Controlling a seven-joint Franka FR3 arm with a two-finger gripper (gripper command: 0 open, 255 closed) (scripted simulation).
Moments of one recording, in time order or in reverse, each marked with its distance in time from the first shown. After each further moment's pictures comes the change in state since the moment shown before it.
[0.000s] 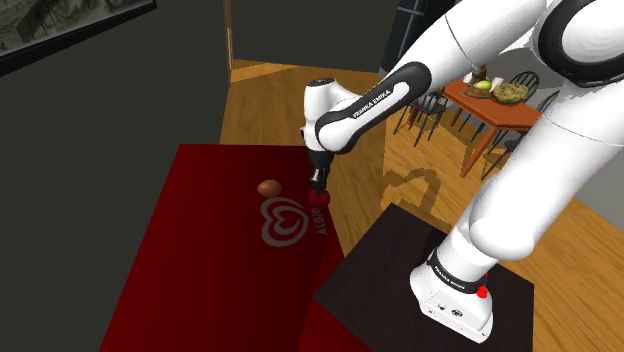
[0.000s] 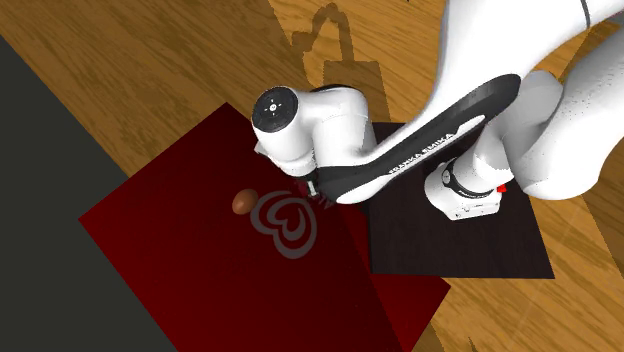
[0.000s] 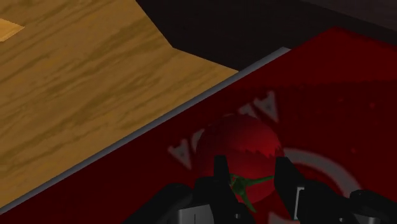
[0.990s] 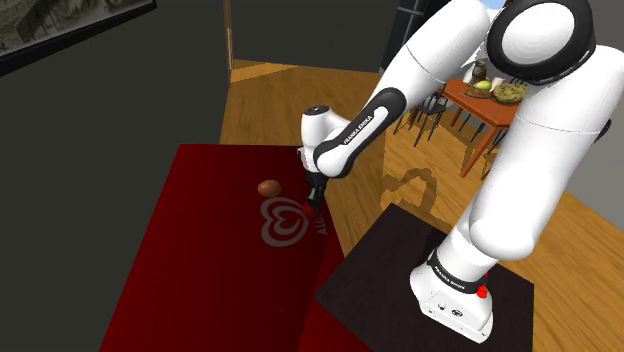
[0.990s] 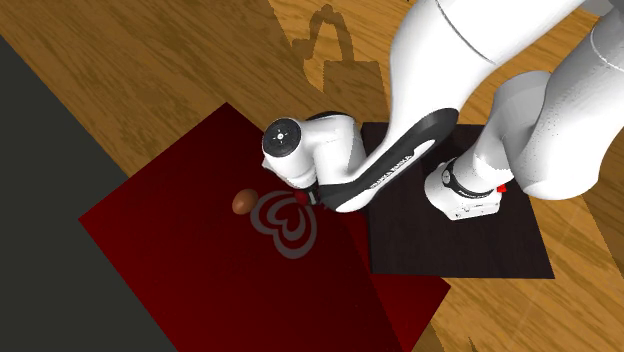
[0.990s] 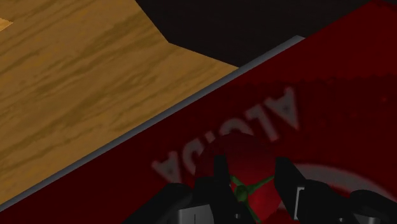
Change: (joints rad) arm 0.001 0.178 -0.012 -0.019 -0.057 0.194 0.051
